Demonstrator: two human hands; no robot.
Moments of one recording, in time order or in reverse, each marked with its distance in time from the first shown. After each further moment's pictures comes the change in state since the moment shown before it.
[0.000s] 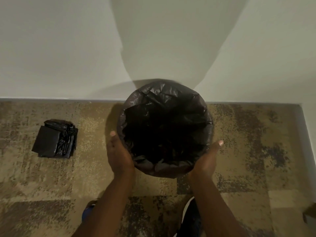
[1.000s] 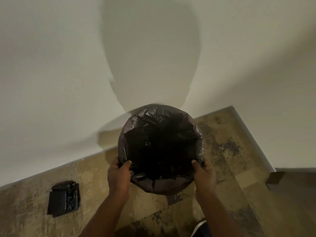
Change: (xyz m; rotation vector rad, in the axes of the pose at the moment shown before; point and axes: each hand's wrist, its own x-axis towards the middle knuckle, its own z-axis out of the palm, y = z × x) left_hand -0.160 0.164 0.006 0.242 -0.394 0.153; right_hand -0.101 -0.162 -0.128 -0.062 0.035 -0.169
